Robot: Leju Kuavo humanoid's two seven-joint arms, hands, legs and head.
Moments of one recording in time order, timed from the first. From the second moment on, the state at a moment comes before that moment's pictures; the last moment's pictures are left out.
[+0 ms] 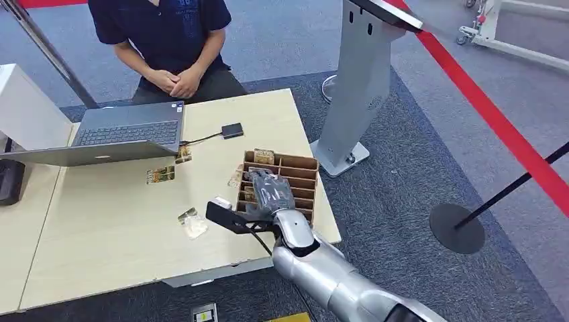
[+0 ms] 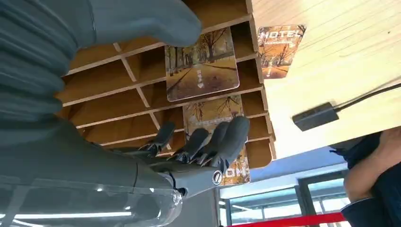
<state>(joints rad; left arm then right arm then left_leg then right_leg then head) -0.13 0.01 -1.16 -0.24 1.17 0.65 -0.11 -0.63 0.25 0.89 -0.69 0.76 -0.37 0.22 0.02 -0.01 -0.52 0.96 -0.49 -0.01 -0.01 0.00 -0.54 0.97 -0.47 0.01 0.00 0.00</state>
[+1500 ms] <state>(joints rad) -0.13 0.01 -1.16 -0.24 1.18 0.66 -0.10 -0.62 0.26 0.94 -0.68 0.95 -0.31 0.27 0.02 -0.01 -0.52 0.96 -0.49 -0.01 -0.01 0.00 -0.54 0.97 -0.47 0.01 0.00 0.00</state>
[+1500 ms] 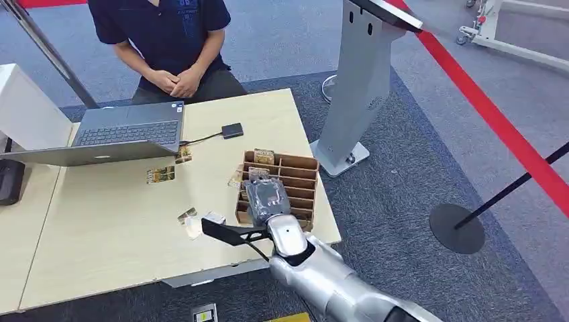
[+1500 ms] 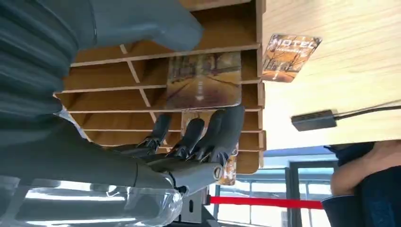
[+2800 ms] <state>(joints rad) -0.13 0.01 -1.14 -0.24 1.18 0.67 -0.10 -0.62 0.27 0.95 -0.68 0.97 -0.31 0.31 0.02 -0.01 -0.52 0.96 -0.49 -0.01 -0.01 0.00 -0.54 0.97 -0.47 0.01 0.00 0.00</state>
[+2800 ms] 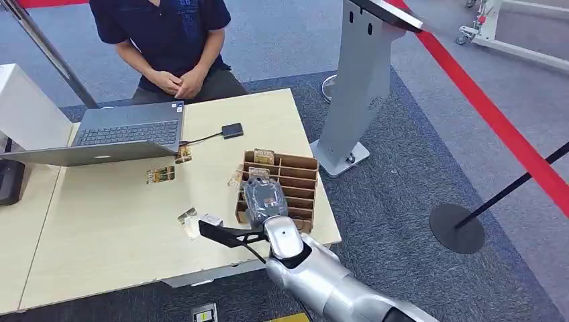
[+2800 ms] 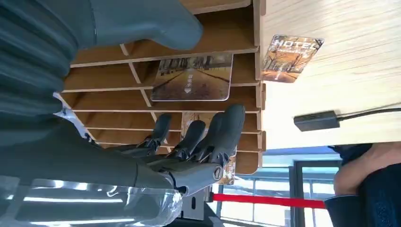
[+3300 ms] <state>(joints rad) -0.12 0.01 -1.14 -0.24 1.18 0.67 -0.10 -0.63 0.27 0.95 -0.66 0.98 -0.30 0.32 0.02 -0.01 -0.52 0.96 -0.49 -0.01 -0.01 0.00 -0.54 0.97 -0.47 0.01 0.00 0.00</state>
